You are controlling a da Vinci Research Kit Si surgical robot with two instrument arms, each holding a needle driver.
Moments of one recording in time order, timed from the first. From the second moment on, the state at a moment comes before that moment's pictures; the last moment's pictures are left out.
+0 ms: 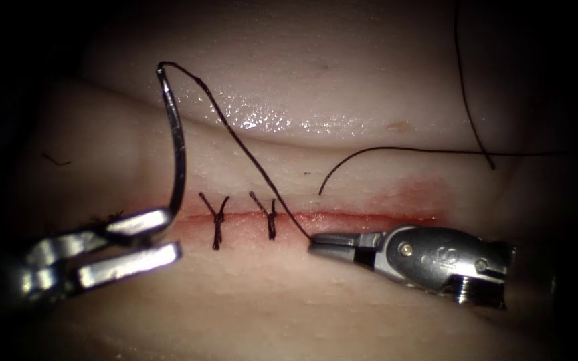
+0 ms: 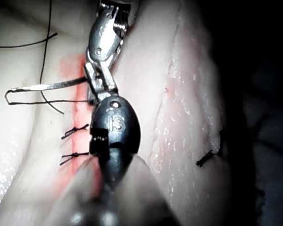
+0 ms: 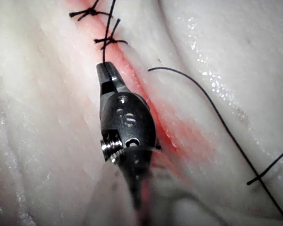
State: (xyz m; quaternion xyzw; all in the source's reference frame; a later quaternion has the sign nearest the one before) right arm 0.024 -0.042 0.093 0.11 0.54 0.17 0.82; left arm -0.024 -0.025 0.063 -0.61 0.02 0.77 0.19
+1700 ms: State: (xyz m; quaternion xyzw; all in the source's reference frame) right arm 0.023 -0.040 0.092 0.05 0.55 0.17 0.81; left arm -0.017 -0.024 0.071 -0.54 0.09 0.81 0.22
